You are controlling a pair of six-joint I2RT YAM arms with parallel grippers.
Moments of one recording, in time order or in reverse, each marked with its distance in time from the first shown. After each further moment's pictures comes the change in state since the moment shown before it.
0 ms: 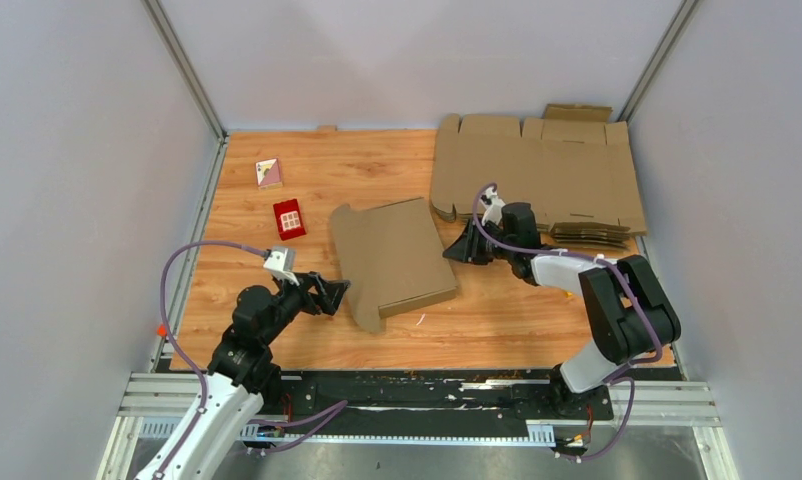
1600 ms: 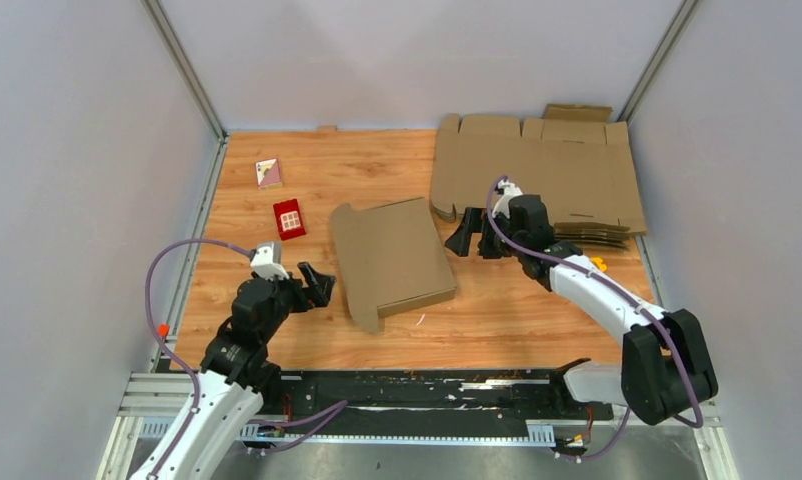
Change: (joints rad) left arm 0.000 0.026 0.111 -0.244 -0.232 -0.123; right arm 0.045 -0.307 0.081 -0.380 0.276 -0.043
